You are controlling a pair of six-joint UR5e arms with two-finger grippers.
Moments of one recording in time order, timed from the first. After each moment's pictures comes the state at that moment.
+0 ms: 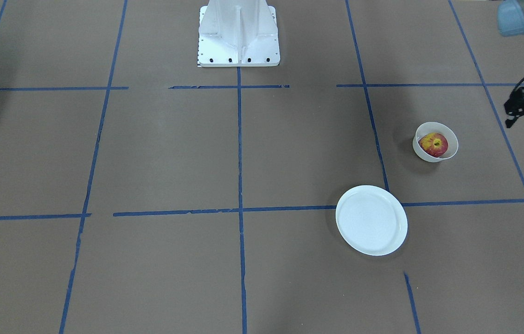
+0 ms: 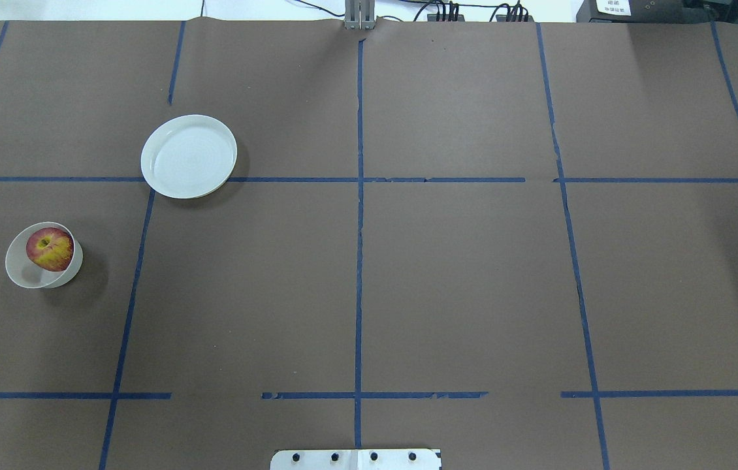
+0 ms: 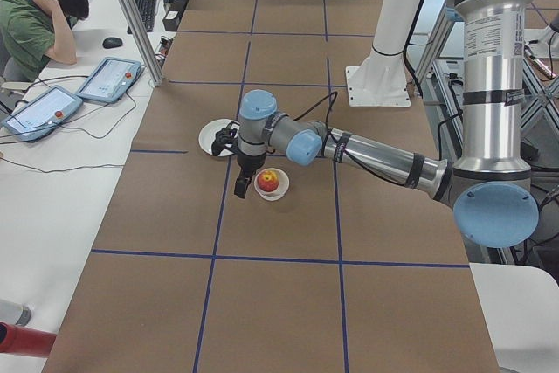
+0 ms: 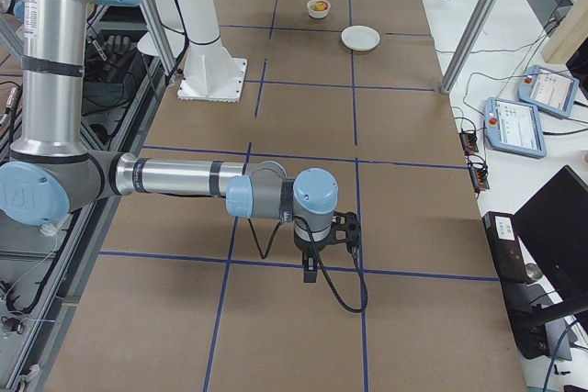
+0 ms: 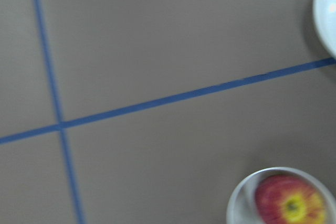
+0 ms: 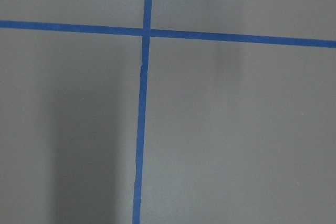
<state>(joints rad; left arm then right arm) -1.33 -1.51 -1.91 -1.68 -2.14 -0.12 1.59 -1.71 1.71 -1.58 2.29 -0.06</state>
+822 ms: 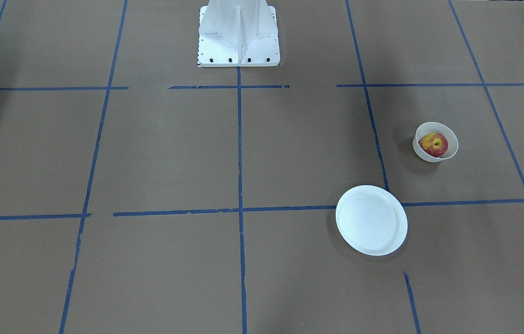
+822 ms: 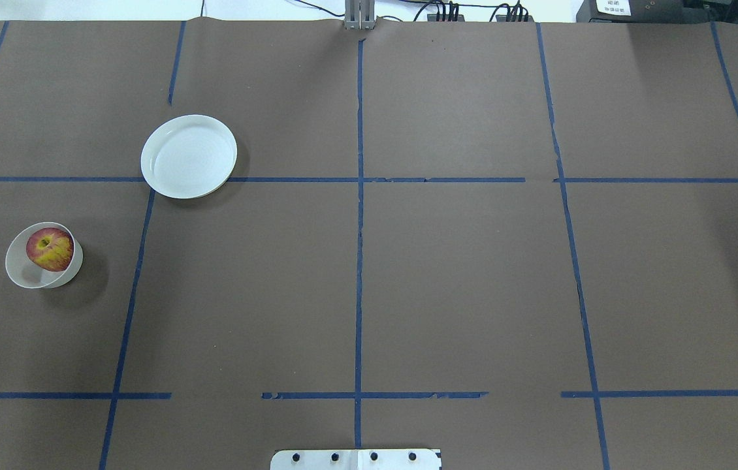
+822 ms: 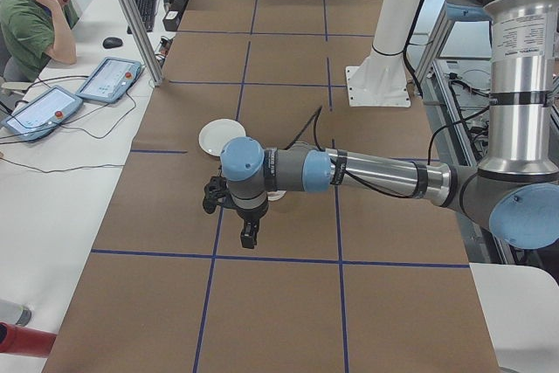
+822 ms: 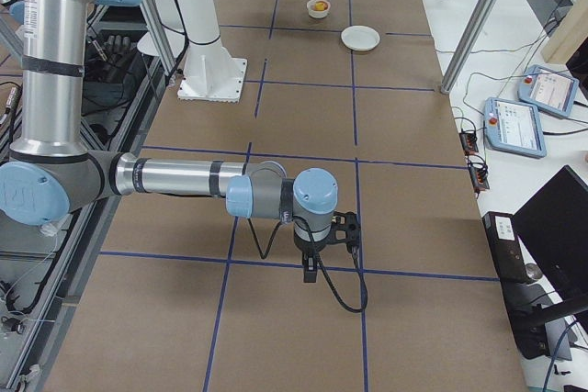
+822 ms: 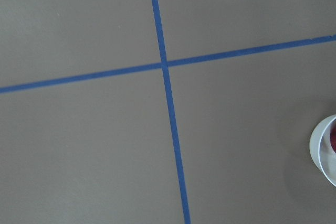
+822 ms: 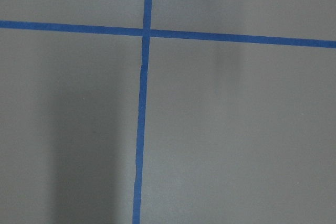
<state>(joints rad) -1.57 -1.49 -1.79 -1.44 -2.39 0.12 1.59 -1.71 1.71 -1.58 2.29 -0.06</state>
